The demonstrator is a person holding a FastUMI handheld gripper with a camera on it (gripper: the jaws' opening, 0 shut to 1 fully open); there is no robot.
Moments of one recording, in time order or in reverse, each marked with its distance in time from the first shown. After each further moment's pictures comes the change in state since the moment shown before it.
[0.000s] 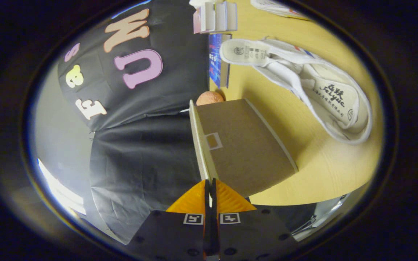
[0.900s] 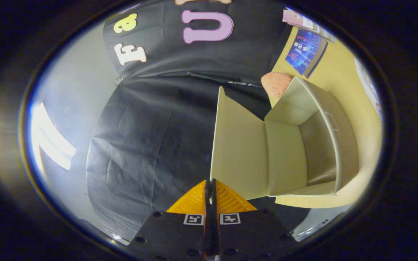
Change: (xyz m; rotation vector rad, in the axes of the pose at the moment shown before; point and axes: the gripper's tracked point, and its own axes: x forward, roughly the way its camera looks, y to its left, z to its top) arm 0.077 0.149 -0.109 -0.366 0.182 0.118
